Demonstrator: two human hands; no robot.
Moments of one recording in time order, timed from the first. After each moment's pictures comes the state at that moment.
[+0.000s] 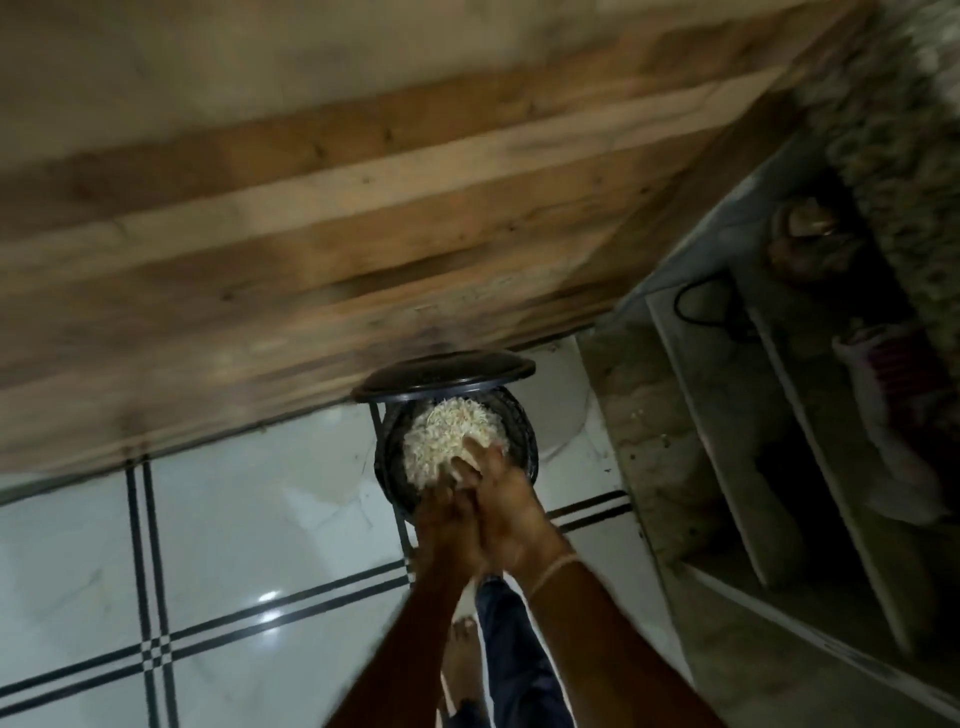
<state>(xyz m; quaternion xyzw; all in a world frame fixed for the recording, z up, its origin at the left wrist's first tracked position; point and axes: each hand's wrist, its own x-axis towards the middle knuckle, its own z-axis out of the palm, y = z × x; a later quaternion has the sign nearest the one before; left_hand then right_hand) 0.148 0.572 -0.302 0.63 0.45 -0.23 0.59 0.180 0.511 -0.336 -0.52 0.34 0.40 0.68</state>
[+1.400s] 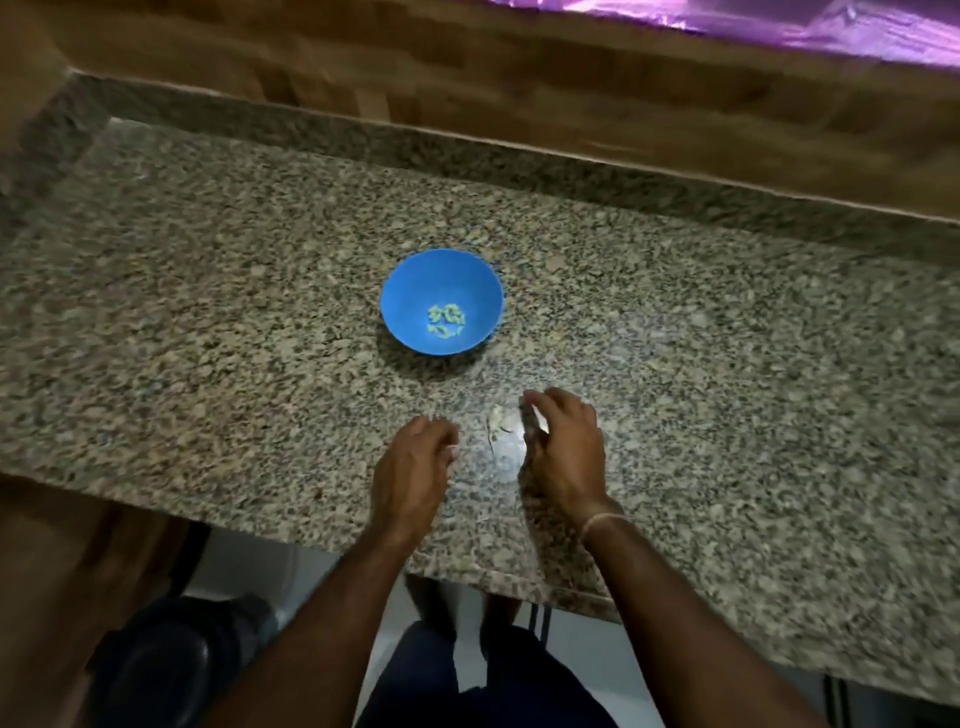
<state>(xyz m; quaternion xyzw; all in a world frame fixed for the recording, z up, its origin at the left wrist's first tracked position) -0.003 0.002 -0.003 0.88 -0.37 -0.18 0.25 -0.137 -0.149 -0.030 -0.86 0.44 -0.10 0.25</state>
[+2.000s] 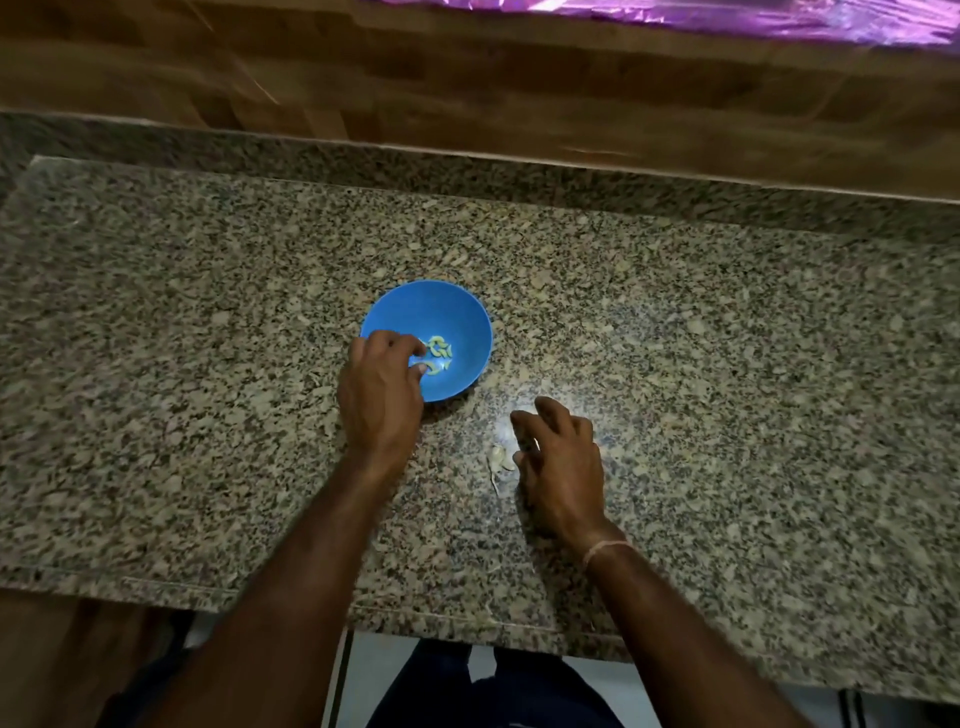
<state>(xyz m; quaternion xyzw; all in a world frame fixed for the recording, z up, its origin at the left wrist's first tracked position) 0.097 -0.096 0.040 0.89 -0.40 -0.02 0.23 -0.114 -0.159 -0.021 -0.85 0.46 -0.07 0.26</state>
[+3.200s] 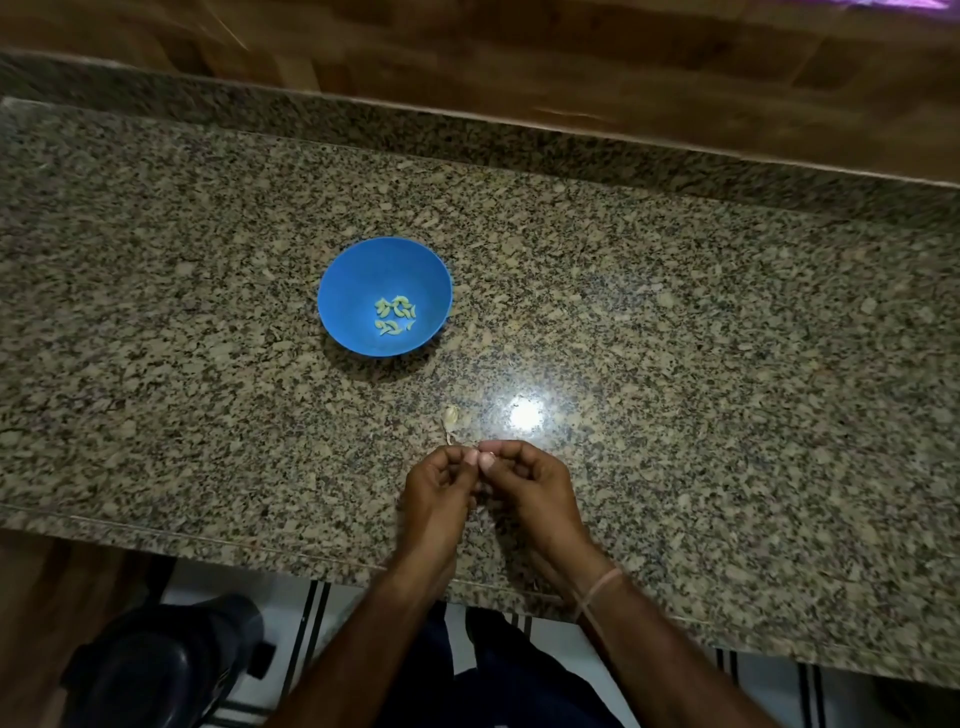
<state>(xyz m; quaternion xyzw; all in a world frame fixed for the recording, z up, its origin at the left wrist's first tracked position) -0.079 -0.044 0.008 0.70 -0.03 -0.44 0.57 -0.169 -0.116 0.010 -0.38 0.44 -0.20 0.79</state>
